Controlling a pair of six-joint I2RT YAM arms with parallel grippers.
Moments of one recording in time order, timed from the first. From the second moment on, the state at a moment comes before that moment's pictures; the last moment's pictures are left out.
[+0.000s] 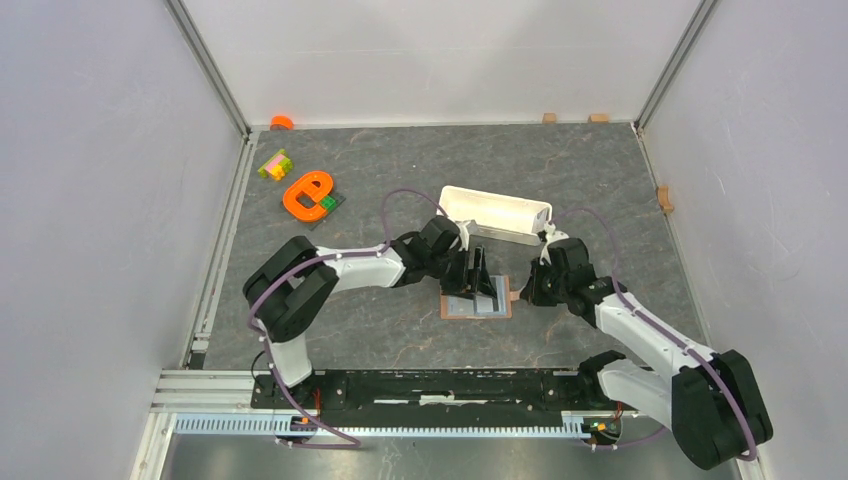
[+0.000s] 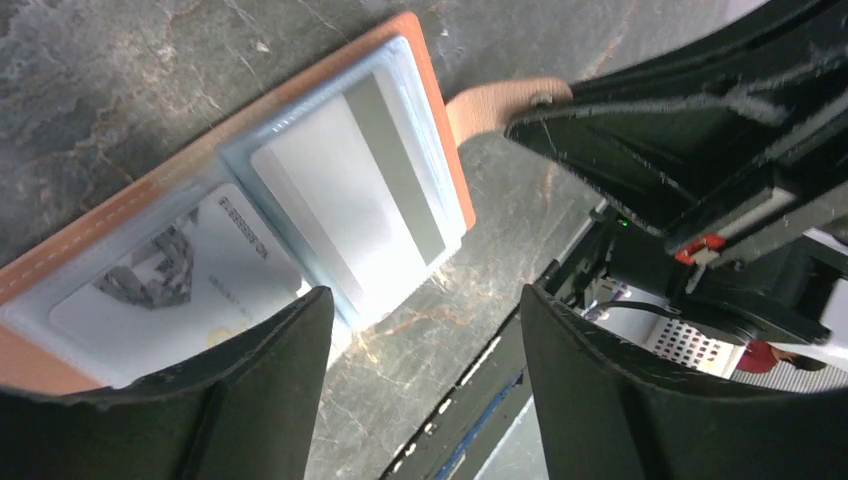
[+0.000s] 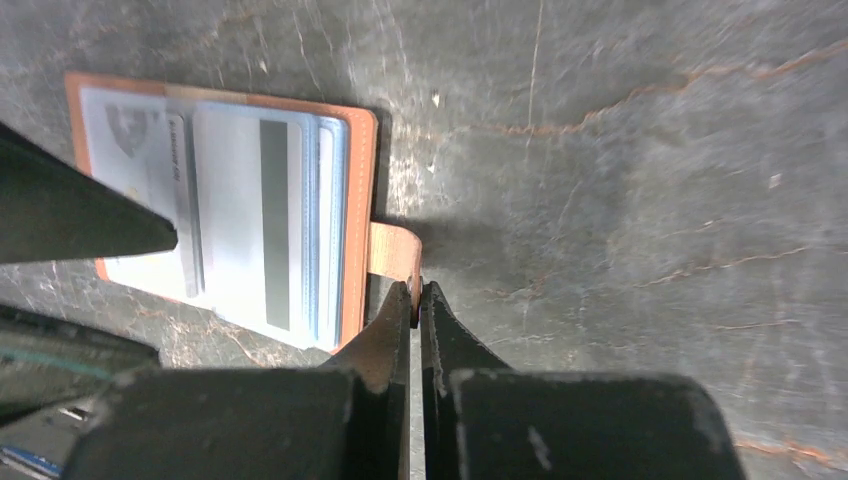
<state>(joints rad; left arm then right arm) -0.87 1.83 1.01 0.03 0.44 -0.79 0.38 1.04 0.41 -0.28 -0.13 0.42</state>
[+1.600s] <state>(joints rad) -0.63 1.42 0.66 0.06 0.41 -0.83 0.42 1.08 0.88 -0.42 -0.16 0.26</state>
